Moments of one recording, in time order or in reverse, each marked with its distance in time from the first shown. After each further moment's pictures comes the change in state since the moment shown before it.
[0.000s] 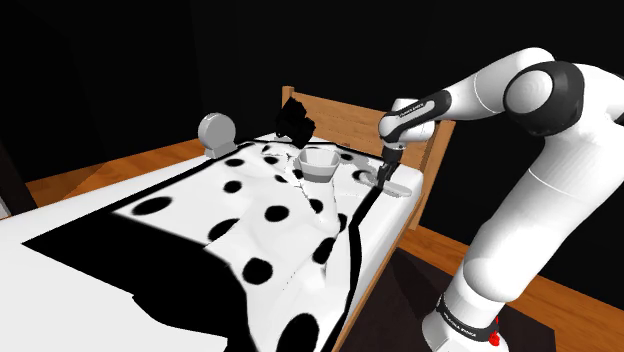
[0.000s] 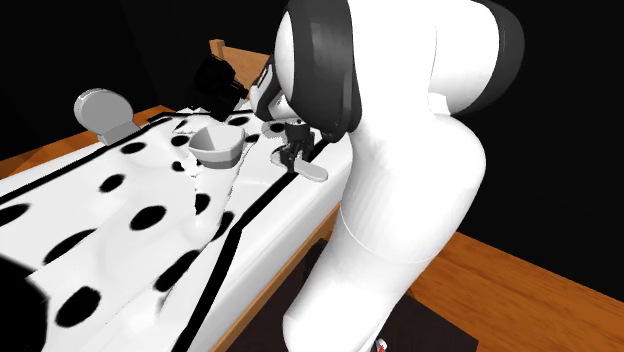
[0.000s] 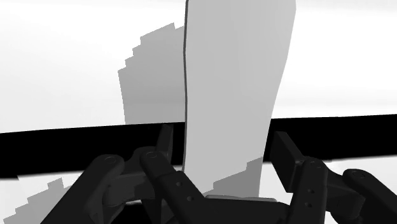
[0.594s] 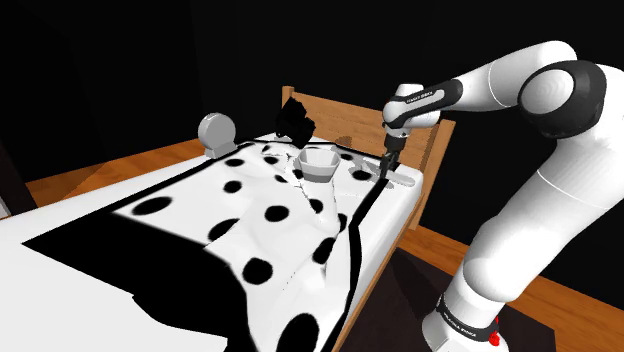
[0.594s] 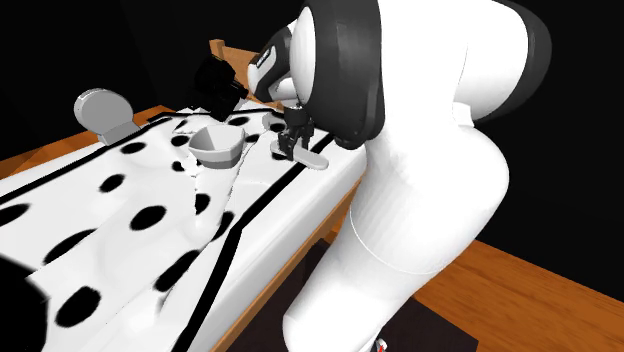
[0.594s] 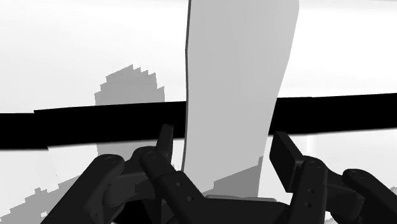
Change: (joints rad) arm -0.003 -0.064 0.016 0.070 -0.032 -0.126 0.027
